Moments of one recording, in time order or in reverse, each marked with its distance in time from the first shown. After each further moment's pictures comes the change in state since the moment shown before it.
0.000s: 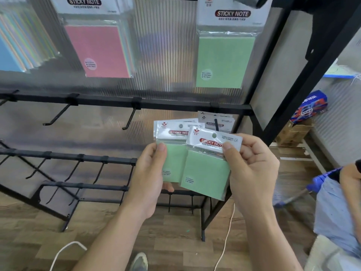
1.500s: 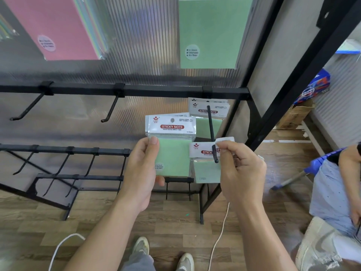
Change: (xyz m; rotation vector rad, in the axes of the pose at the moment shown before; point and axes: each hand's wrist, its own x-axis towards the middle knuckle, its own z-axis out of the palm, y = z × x) left_hand 0.022 -0.015 0.013 0.034 0.092 -0.083; right_hand 0.013 0.059 -0.020 -0.505 0.043 -0.196
